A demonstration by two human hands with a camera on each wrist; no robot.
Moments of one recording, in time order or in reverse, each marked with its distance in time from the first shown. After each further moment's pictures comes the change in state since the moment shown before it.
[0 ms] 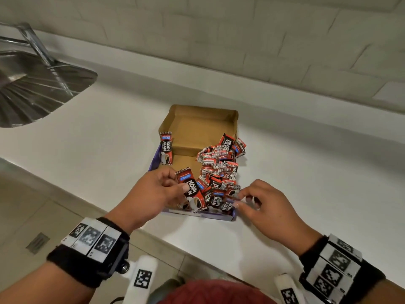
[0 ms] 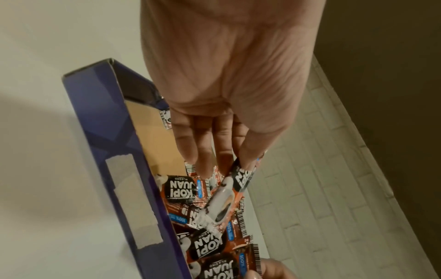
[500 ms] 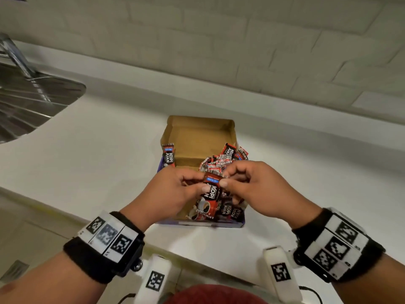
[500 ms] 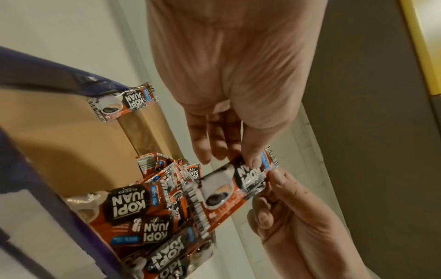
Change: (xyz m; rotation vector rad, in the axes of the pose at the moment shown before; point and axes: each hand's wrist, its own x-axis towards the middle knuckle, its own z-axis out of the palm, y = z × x) left_hand 0.019 0.027 -0.017 0.172 -0.166 0.302; right_hand 0.041 -0.108 -0.029 0.389 -0.106 0.155
